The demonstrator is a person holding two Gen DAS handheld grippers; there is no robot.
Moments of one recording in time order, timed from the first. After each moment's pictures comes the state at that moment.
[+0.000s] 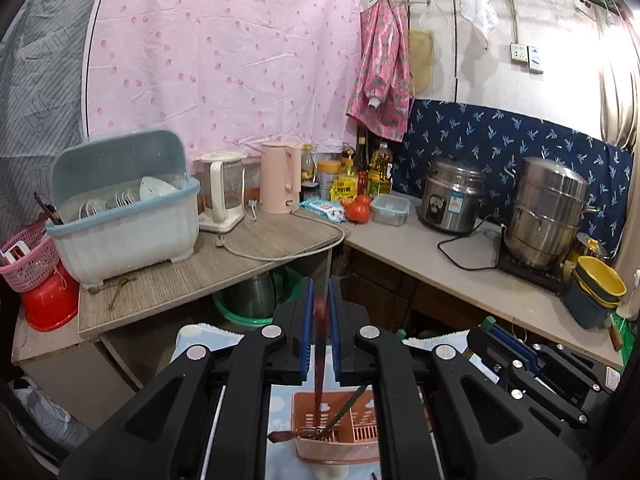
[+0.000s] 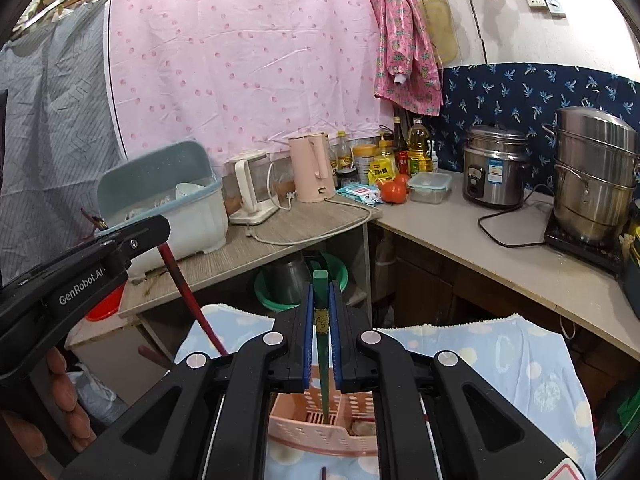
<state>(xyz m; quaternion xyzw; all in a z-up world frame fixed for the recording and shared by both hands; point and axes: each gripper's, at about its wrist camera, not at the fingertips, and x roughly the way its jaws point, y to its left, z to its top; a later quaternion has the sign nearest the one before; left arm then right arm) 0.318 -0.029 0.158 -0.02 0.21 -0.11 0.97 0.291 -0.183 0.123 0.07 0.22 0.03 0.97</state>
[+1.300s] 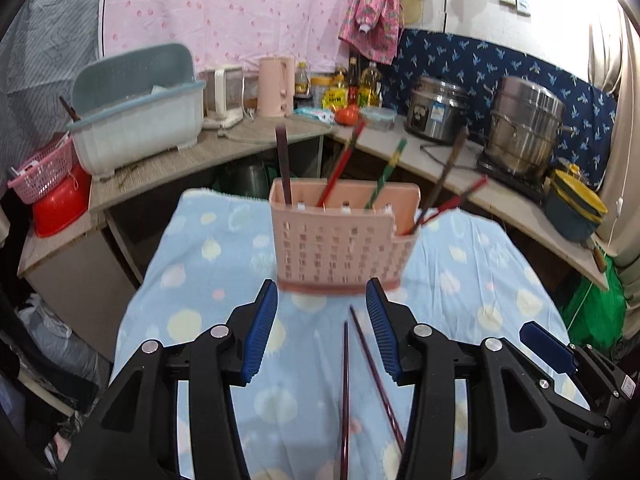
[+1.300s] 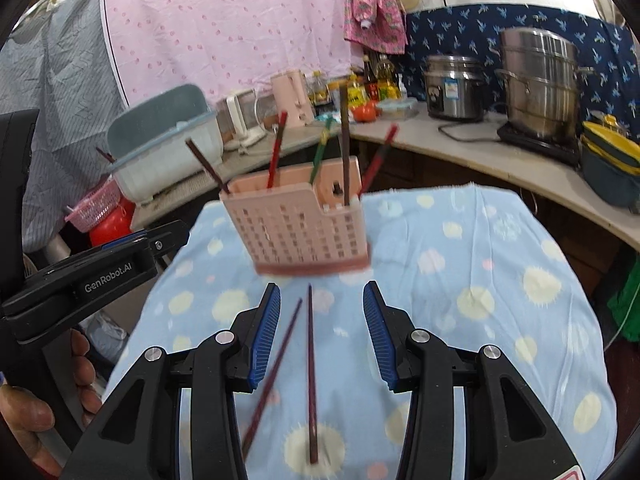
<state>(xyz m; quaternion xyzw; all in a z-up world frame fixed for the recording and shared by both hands) 0.168 -0.034 0.049 -0.01 0.33 -0.11 0.94 0.105 -0.201 0.025 0.10 0.32 0.02 0.94</state>
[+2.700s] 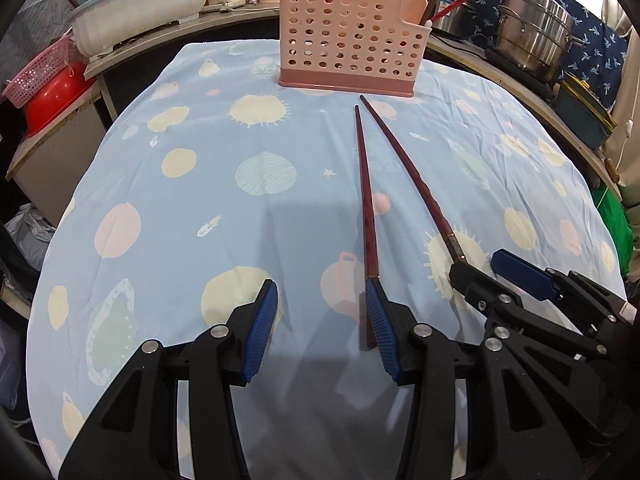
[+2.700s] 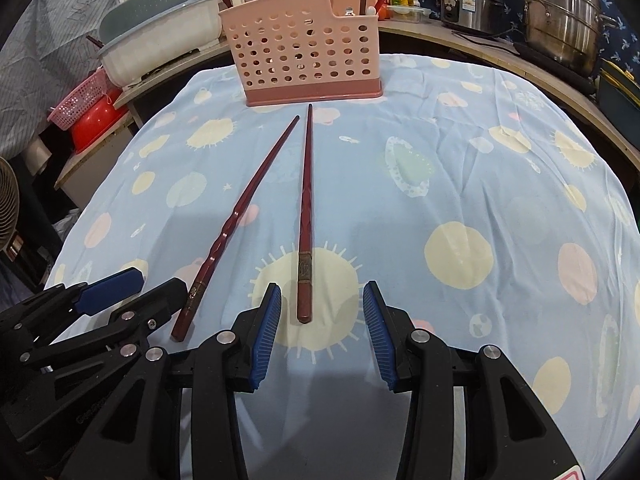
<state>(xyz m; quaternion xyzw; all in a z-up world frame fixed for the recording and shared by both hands) 0.084 -0.021 -0.090 0.00 0.46 -0.11 0.88 0.070 -0.164 -0.100 0.05 0.45 0.02 0.89</state>
